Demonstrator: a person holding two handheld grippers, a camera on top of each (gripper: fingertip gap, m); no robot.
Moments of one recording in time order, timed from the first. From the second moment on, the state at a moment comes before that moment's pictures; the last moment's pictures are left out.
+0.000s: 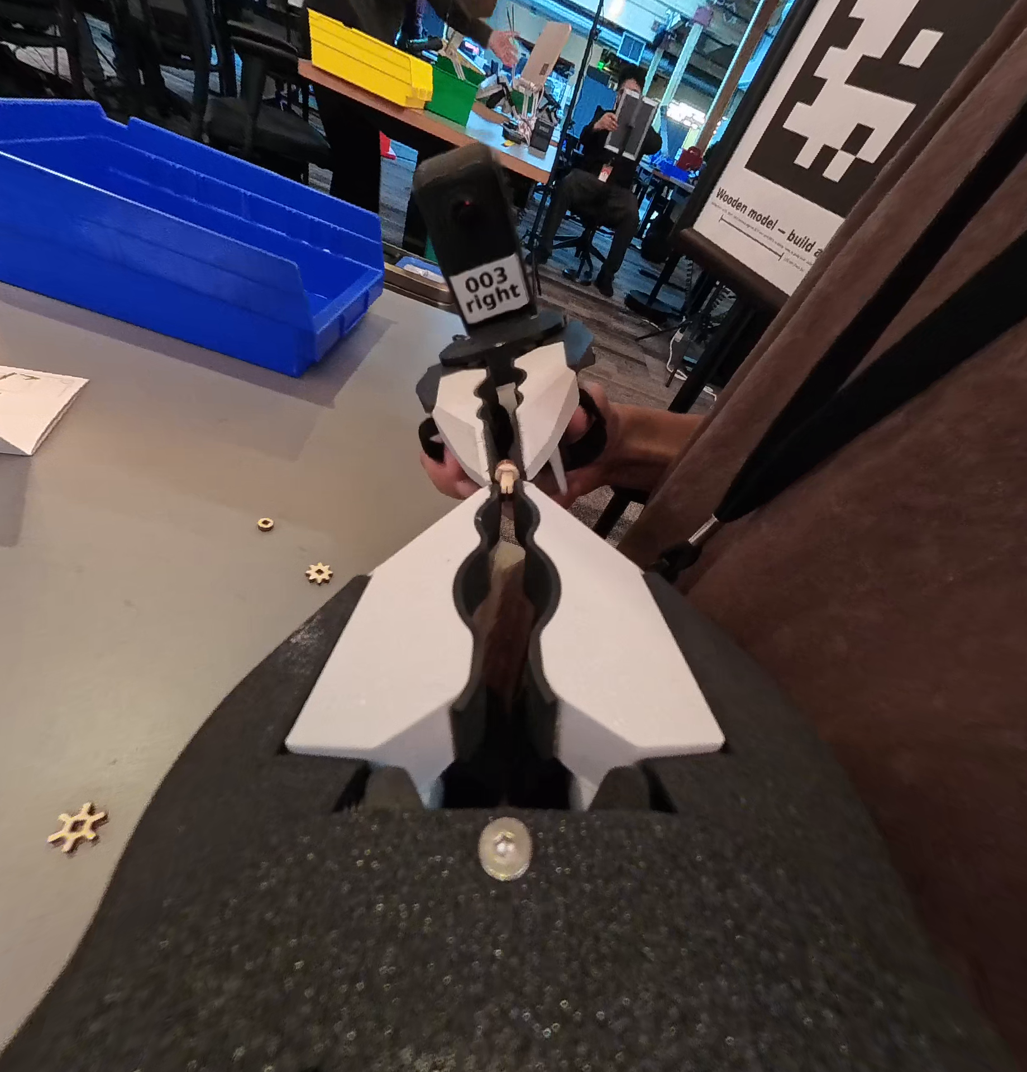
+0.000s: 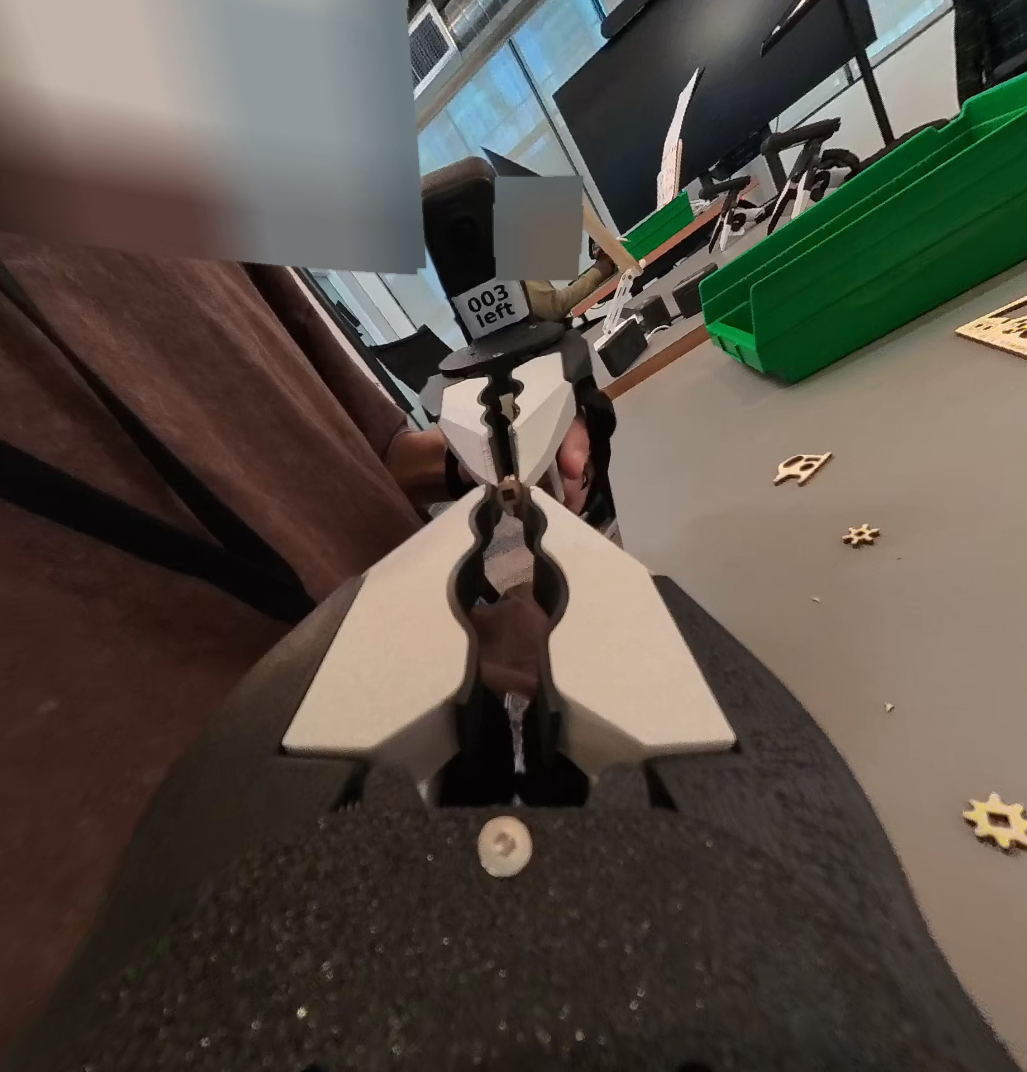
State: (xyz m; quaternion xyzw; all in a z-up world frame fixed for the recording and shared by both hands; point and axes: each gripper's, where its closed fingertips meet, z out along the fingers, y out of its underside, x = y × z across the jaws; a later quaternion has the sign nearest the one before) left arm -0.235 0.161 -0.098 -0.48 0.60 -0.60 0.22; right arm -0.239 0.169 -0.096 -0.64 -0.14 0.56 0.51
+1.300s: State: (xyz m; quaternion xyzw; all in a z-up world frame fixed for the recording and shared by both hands) left arm -0.239 0.155 -0.121 -0.46 0.67 -0.54 0.22; right arm -0.246 0.161 -0.120 -0.68 -0.19 0.52 0.48
